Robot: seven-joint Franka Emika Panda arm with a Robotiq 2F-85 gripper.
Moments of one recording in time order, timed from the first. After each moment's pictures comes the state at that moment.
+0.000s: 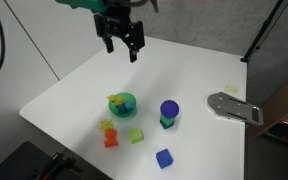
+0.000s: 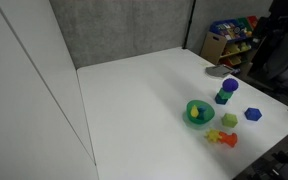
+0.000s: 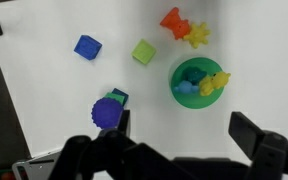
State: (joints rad) arm -0.09 -0.13 -0.06 -2.12 -0.04 1.92 0.06
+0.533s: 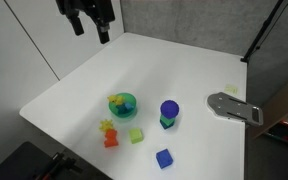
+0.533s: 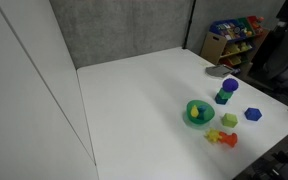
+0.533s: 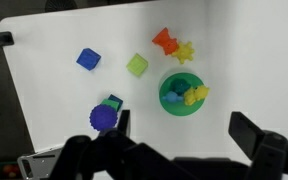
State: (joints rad) arm -0.06 -0.33 -0.02 -2.15 -0.04 1.76 0.09
